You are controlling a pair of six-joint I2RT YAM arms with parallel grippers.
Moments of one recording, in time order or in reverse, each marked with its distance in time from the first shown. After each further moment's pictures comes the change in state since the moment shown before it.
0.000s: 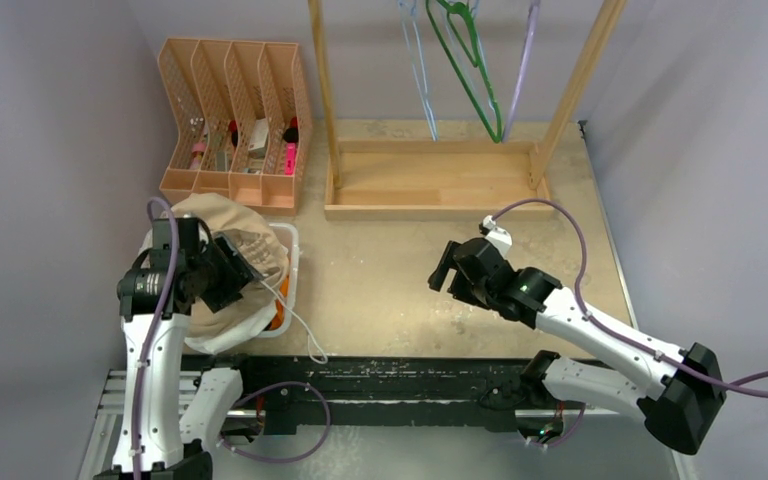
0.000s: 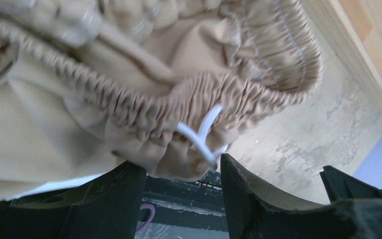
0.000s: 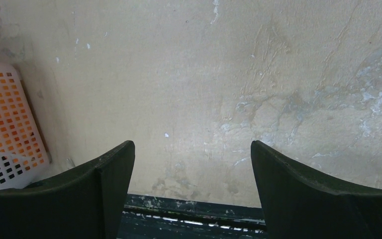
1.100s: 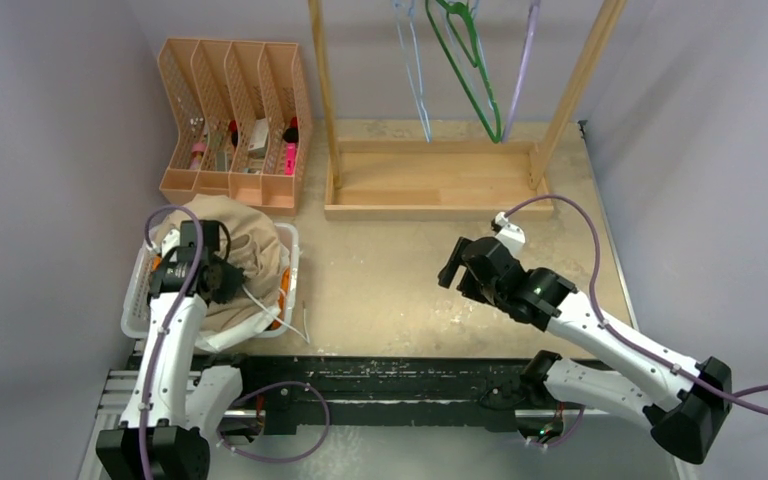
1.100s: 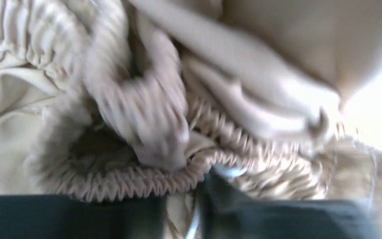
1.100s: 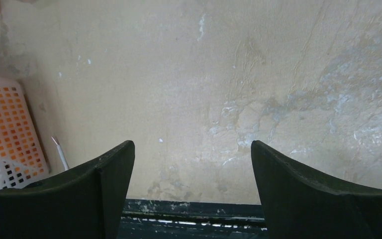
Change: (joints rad) left arm -0.004 0.079 -0.298 0.313 -0.363 -0.279; right arm 0.000 -0.070 0.033 -0.093 0.063 -0.007
